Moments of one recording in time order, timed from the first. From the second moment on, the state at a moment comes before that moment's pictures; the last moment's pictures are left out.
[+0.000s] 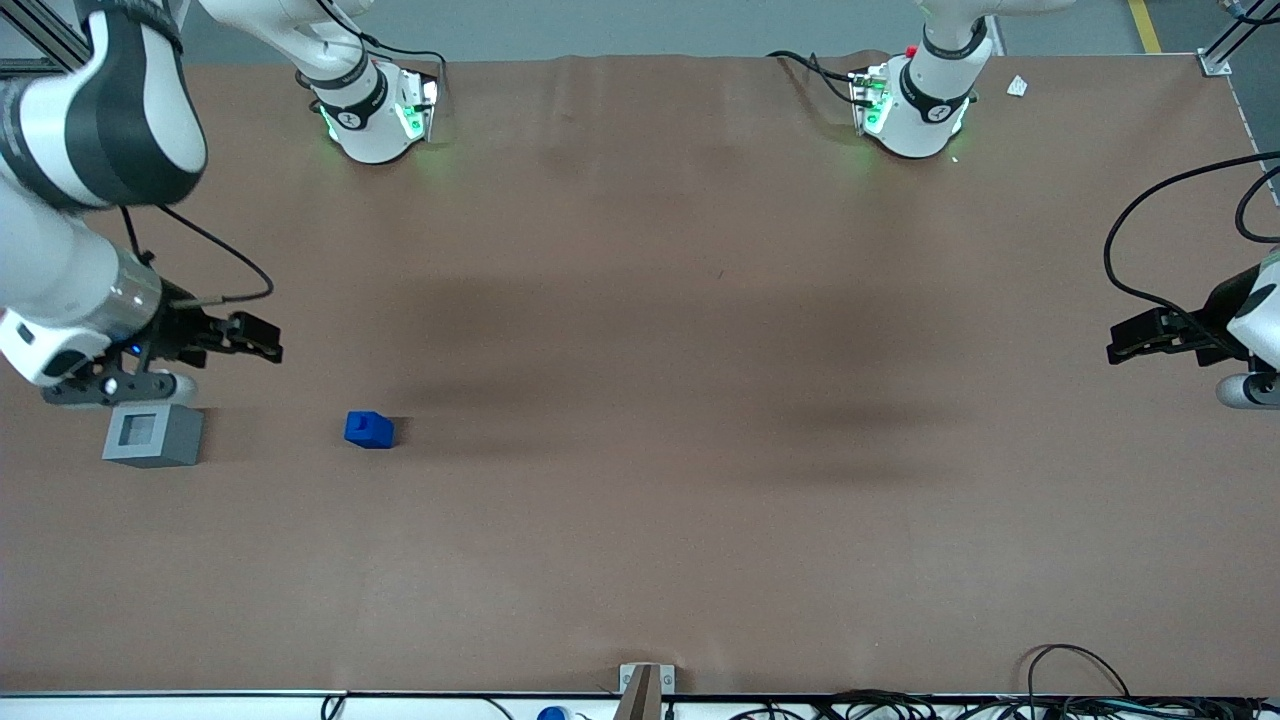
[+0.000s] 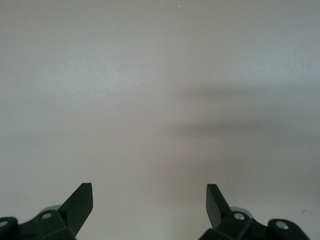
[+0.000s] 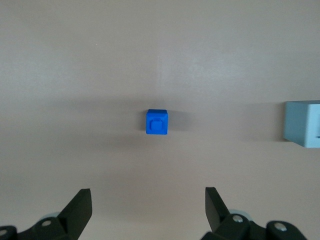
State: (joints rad) arm 0.11 0.22 -0.05 -1.63 0.08 1.79 0.03
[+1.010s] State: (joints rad) arm 0.11 0.50 -0.05 -1.76 0.09 2.16 0.09
